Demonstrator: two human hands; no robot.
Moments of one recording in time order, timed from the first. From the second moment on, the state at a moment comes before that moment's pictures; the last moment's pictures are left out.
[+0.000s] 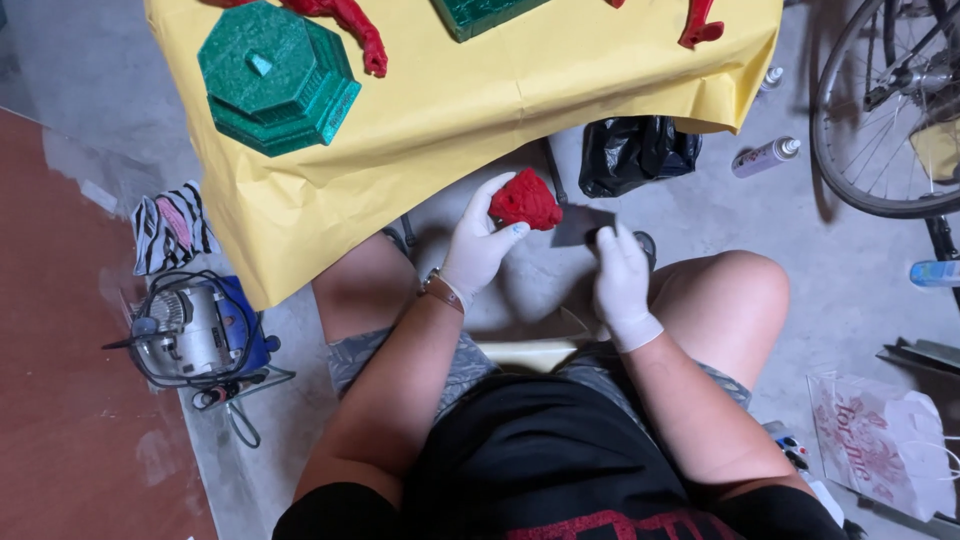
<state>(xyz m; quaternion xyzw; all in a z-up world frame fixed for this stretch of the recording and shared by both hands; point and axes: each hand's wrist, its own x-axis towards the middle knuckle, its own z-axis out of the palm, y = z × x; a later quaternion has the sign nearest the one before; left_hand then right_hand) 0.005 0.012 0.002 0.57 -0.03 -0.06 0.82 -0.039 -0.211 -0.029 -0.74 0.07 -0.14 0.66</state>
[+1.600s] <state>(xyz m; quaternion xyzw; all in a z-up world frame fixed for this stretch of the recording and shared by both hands) -0.019 0.002 0.064 0.82 -0.04 0.12 0.56 -0.049 -0.176 0.010 -0.68 0.29 -0.02 0.68</state>
